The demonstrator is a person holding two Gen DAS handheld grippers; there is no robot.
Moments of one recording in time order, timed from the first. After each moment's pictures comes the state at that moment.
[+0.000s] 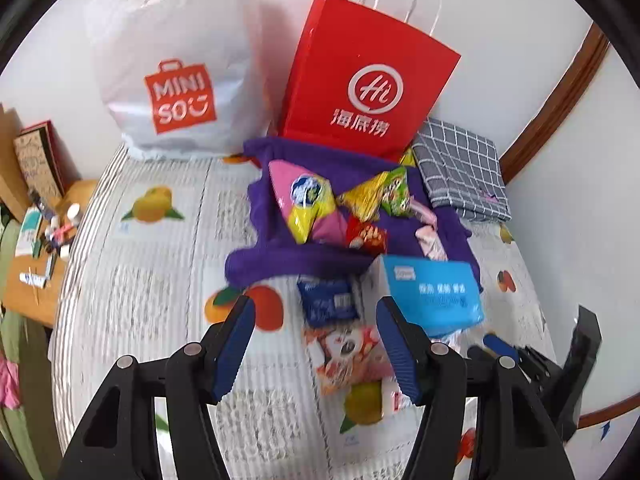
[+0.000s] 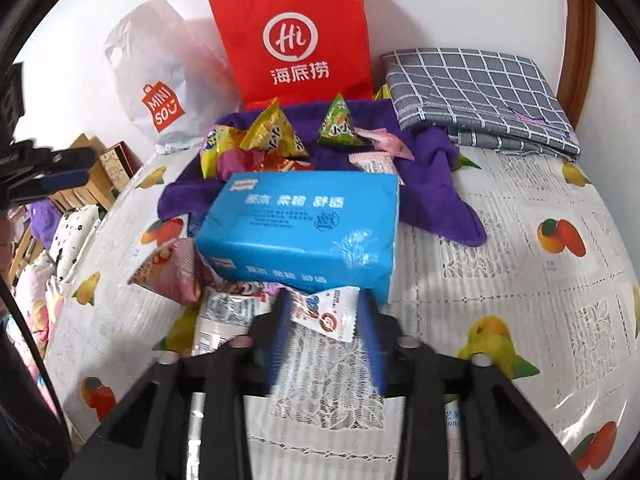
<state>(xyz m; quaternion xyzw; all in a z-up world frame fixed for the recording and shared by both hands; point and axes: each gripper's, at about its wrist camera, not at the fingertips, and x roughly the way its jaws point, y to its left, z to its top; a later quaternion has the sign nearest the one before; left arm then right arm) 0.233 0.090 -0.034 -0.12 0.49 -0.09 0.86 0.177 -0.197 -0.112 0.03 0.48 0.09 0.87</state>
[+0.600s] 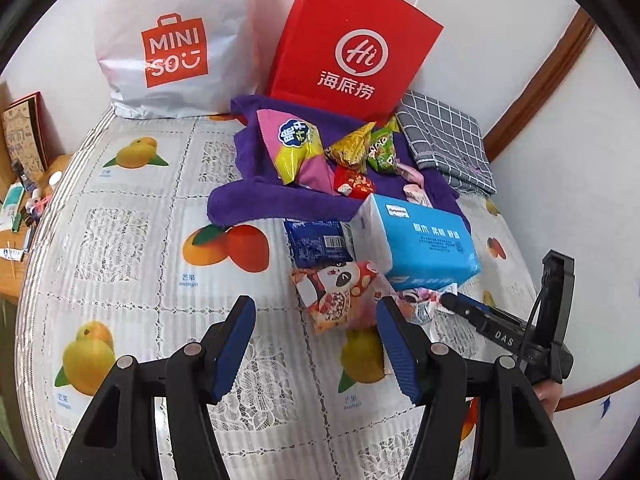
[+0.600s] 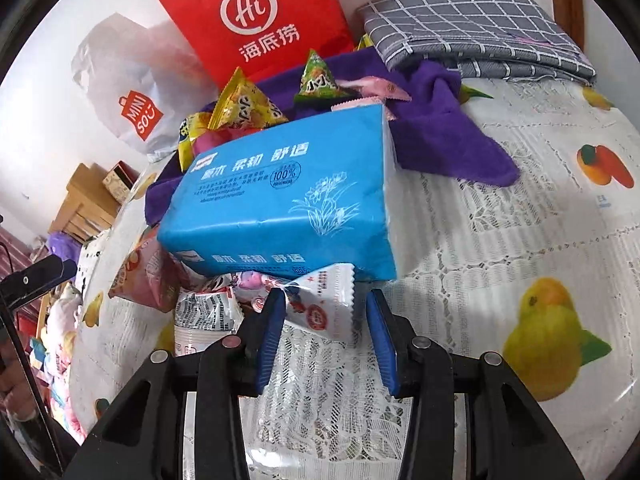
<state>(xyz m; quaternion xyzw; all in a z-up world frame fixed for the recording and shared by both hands) 0.193 0.083 -0.074 -0.13 0.49 -0.13 0.85 0.194 -0.210 -0.158 0.13 0.51 0.11 0.85</state>
